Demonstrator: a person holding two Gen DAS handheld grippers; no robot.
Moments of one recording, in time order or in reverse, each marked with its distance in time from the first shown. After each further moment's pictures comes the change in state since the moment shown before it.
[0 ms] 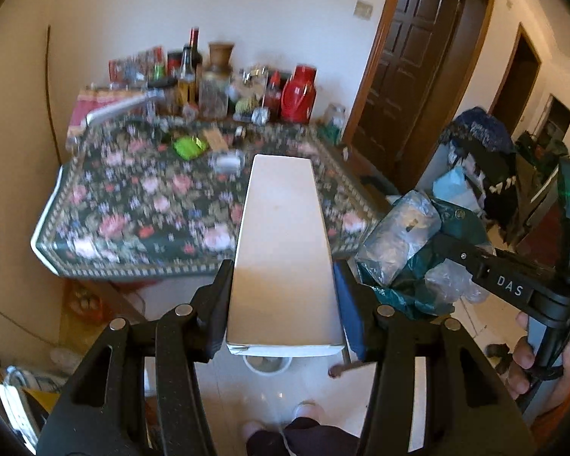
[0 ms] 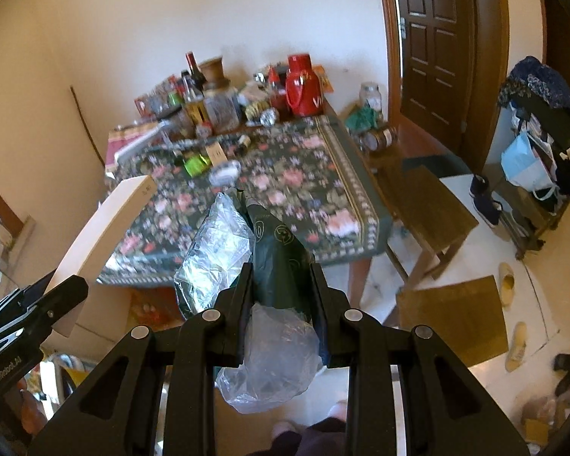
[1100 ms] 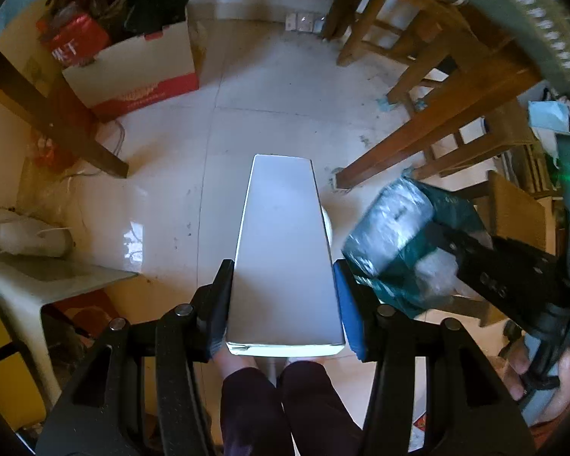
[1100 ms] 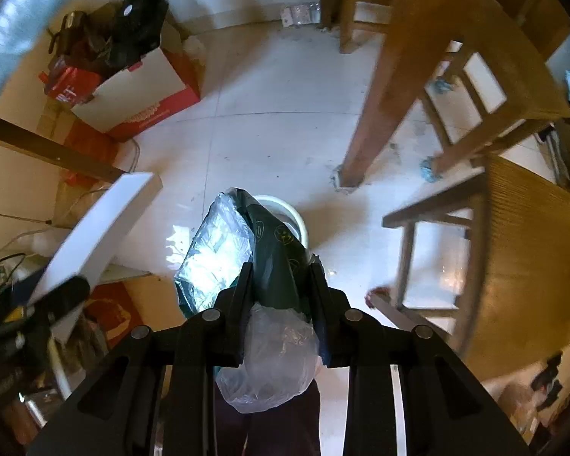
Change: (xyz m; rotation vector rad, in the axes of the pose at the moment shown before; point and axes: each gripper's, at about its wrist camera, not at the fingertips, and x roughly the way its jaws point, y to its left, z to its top) left arm 0.357 0.064 -0.217 -0.235 0.546 0.125; right arm 0.342 -0.076 -0.189 -0.110 0.591 -0.031
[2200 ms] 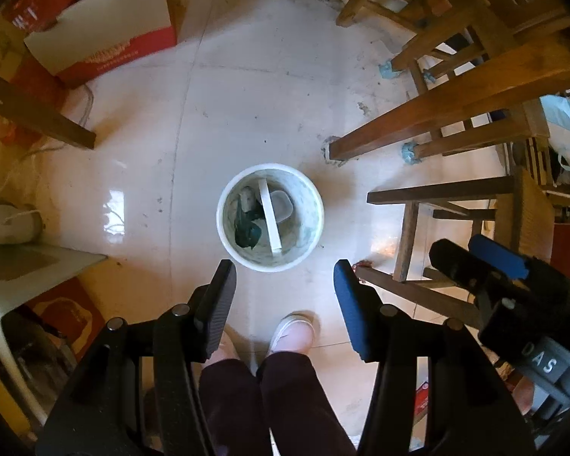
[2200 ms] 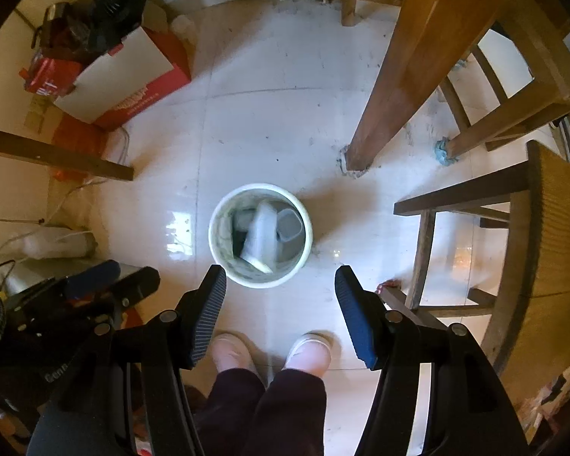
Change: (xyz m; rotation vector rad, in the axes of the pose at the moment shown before) left arm 0.073 -0.013 0.024 -0.020 0.147 -0.058; right arm 0.036 -0.007 0.018 0.033 0.084 0.019
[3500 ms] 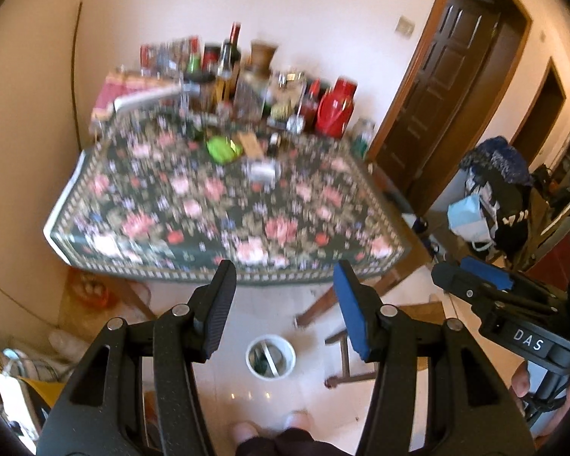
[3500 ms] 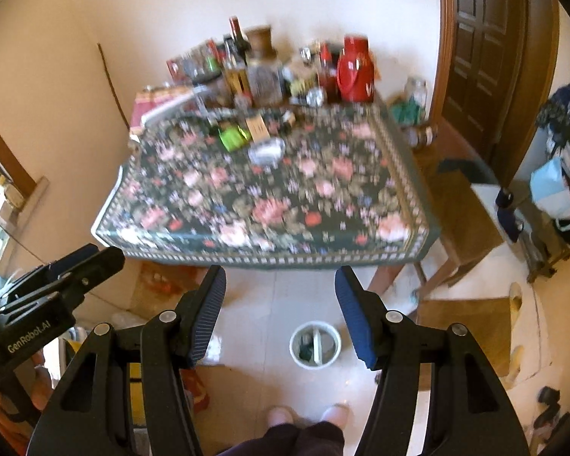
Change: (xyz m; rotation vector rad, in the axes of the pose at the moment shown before) left arm -0.521 -0.005 -0.080 0.161 -0.728 -0.079; right arm -0.430 0.132 -0.061 -0.083 -0.610 0.044
